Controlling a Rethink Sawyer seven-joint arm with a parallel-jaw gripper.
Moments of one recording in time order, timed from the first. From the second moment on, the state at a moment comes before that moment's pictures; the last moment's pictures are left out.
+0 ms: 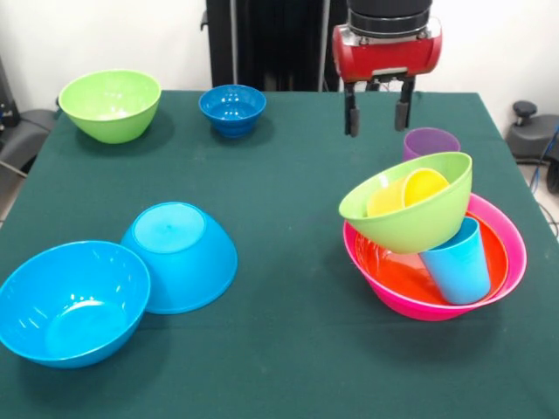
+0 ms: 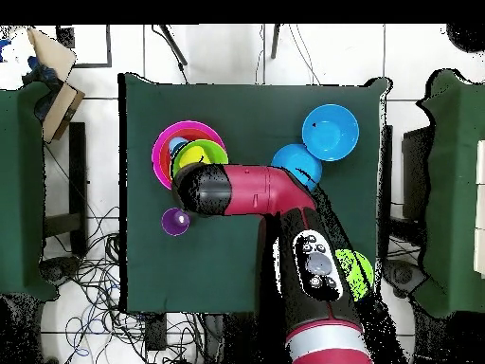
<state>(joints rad) -0.27 -0.76 0.21 1.70 -0.11 0.58 1.62</state>
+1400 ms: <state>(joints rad) -0.24 -0.73 0.21 1.70 -0.11 0.56 1.62</state>
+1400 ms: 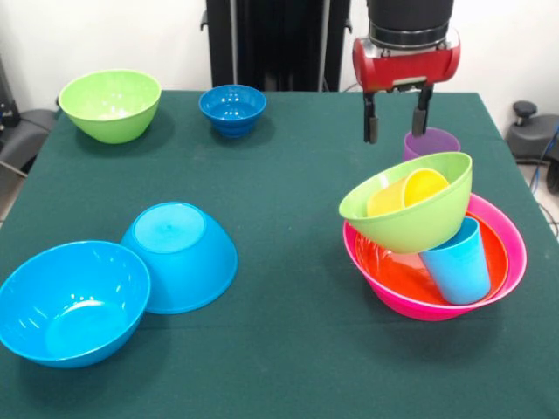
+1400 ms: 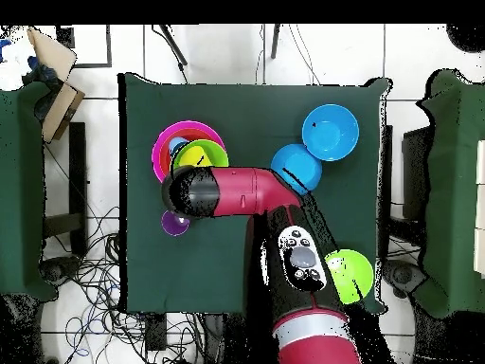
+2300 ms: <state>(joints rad) -0.24 -0.66 0.21 1.70 -0.11 0.55 1.62</state>
